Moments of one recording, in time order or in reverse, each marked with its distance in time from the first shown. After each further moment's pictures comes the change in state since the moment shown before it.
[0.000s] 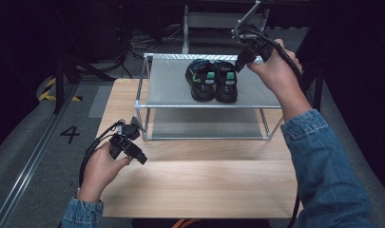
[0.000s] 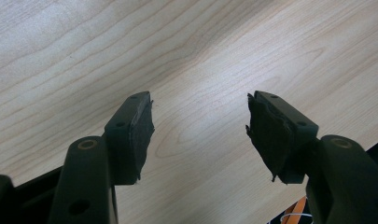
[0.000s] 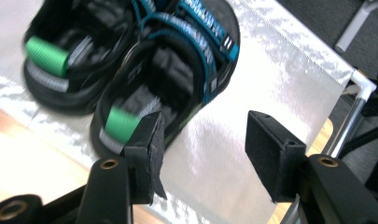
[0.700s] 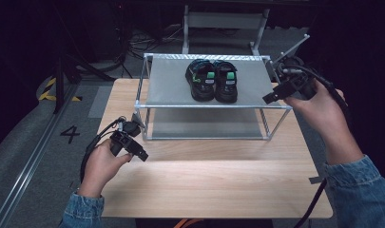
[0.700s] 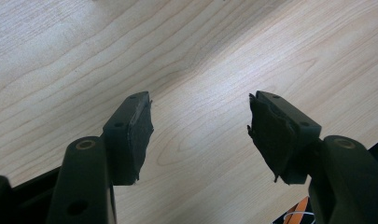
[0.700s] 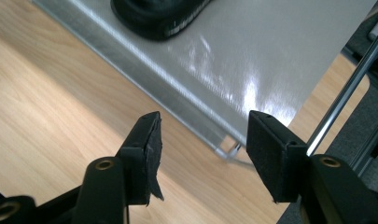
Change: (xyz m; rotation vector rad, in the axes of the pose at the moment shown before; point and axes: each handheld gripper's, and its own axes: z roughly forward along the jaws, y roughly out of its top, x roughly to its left) left arm 0.001 0.006 -0.004 -0.012 -0.006 0.010; right arm -0.004 -0.123 -0.022 -0.037 0.096 -0.002
